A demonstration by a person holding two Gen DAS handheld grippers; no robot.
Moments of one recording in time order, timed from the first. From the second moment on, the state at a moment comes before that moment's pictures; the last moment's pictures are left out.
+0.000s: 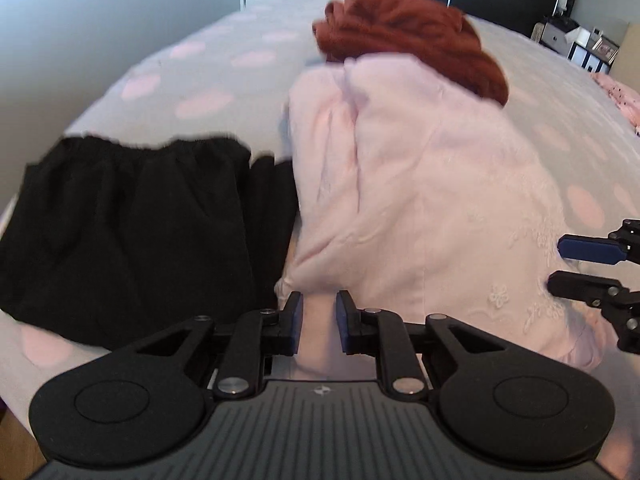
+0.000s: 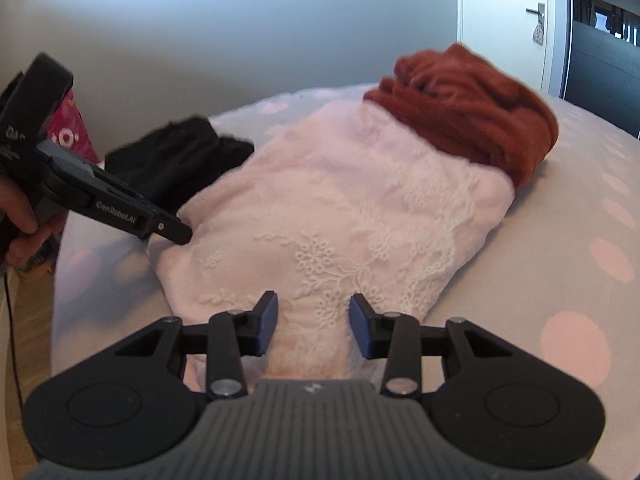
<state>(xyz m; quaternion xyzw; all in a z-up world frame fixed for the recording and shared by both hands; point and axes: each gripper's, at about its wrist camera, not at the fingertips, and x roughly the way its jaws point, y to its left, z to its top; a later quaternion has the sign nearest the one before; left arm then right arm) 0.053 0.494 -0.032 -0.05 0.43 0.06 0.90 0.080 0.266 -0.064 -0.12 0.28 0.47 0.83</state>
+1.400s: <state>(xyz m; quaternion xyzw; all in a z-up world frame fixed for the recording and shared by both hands) 0.148 0.395 0.049 -0.04 0.37 0.04 0.93 0.187 0.228 -0.006 -0.09 0.30 0.39 0.87</state>
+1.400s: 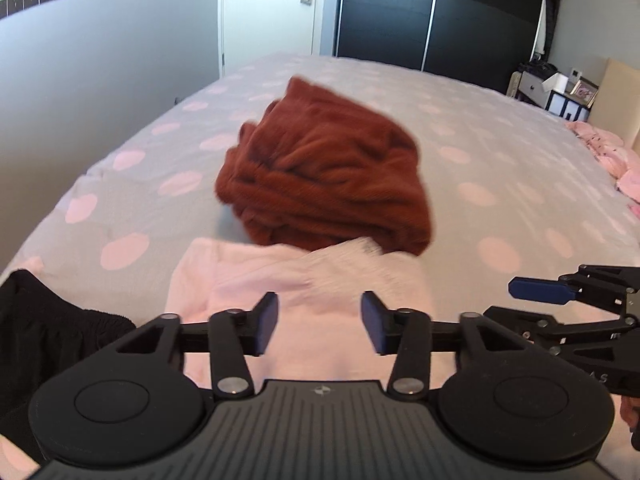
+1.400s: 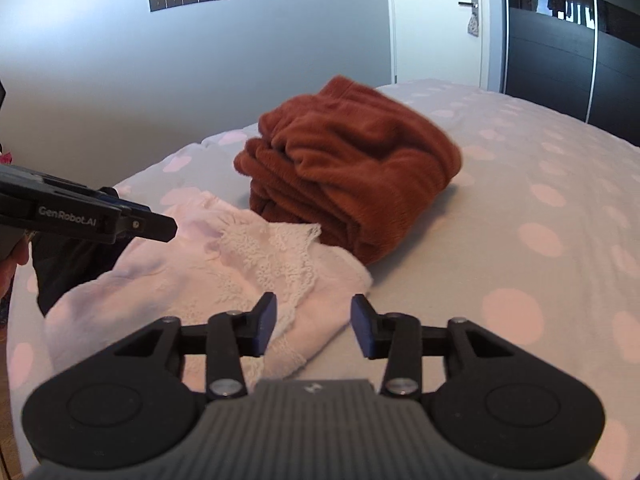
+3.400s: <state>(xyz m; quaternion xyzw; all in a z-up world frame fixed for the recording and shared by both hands) -0.015 -0.005 -0.006 0.03 0.30 0.03 0.95 -0.013 -0.174 -0.018 -0.03 0.29 0.07 0.95</state>
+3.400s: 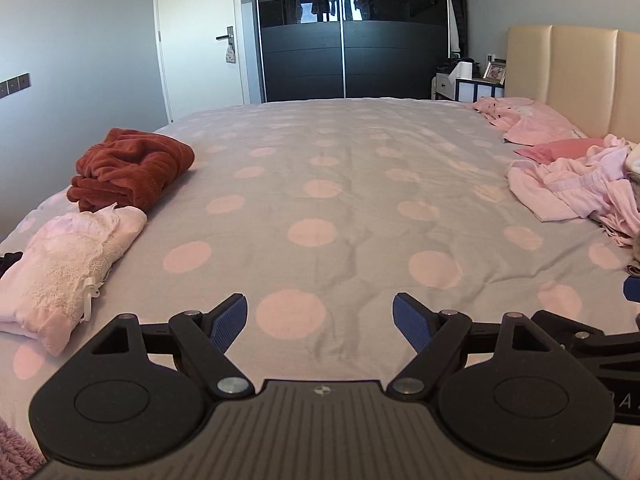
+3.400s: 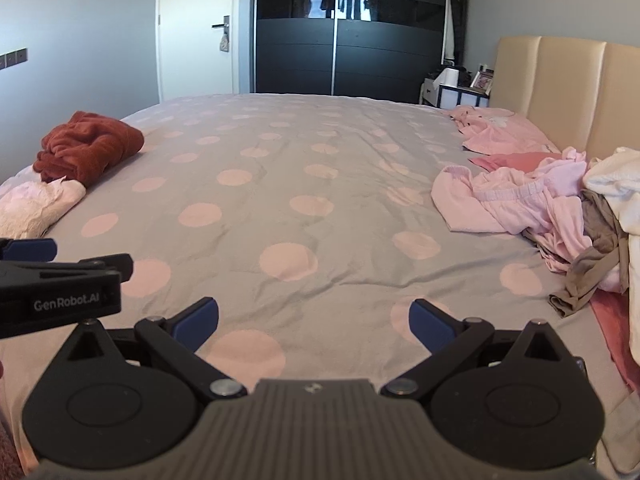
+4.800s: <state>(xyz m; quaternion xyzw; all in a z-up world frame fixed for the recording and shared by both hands) -0.014 0.013 -0.017 0.03 0.32 0.04 0.94 -0.017 -0.140 -0.021 -0.04 0.28 0.08 0.96</state>
